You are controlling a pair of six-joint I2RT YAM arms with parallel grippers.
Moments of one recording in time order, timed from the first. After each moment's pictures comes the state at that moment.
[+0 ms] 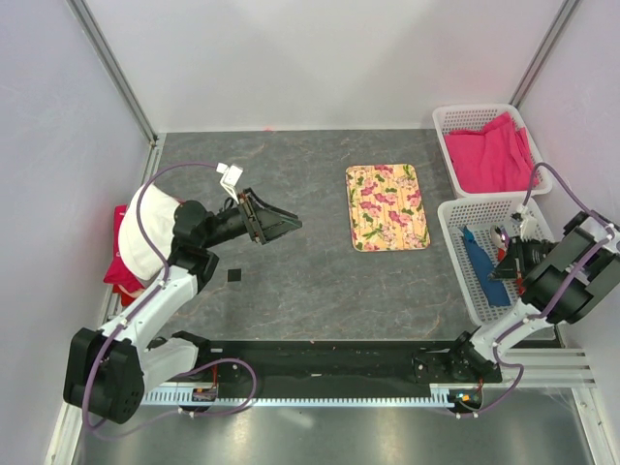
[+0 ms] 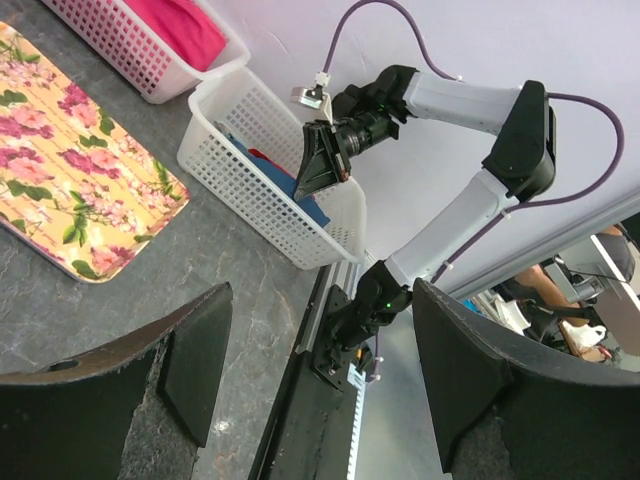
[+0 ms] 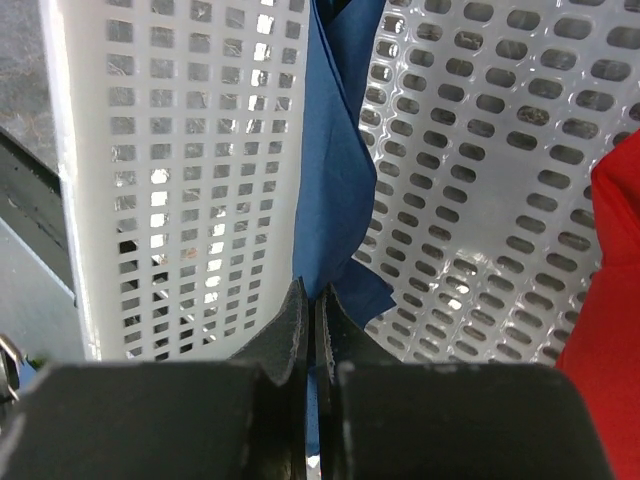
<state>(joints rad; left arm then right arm) -0.32 1.08 0.61 0.65 0.87 -0.92 -0.85 1.77 1.20 -1.33 -0.68 -1.16</state>
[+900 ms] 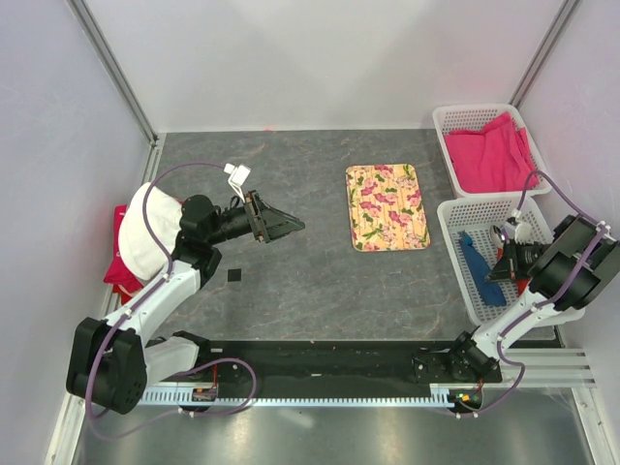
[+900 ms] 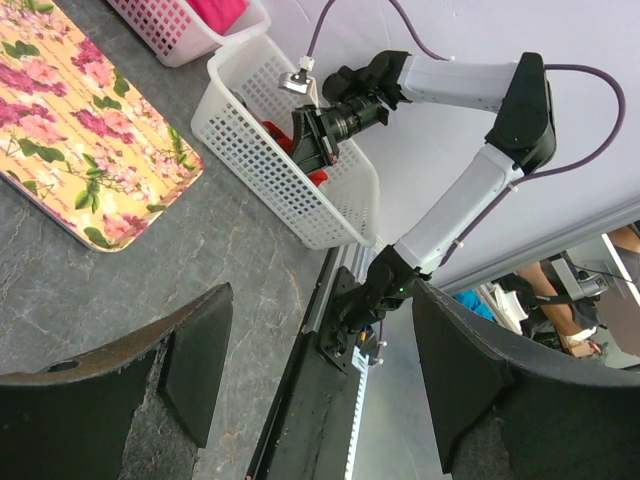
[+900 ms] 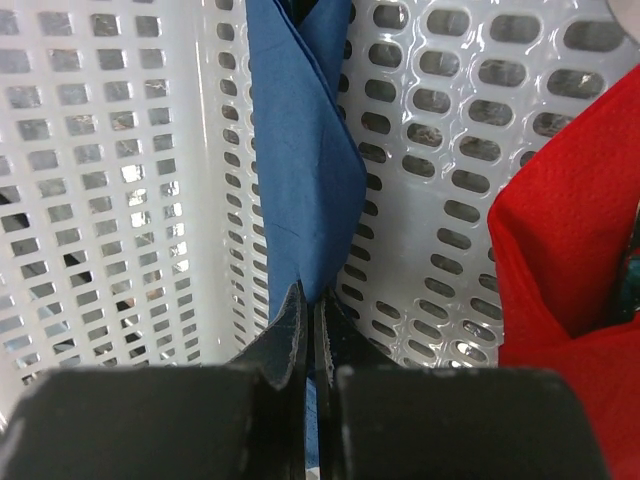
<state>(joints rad) -0.32 1.13 0.63 0.57 0.89 -0.88 -0.82 1.94 1.20 -1.16 -0.63 -1.00</state>
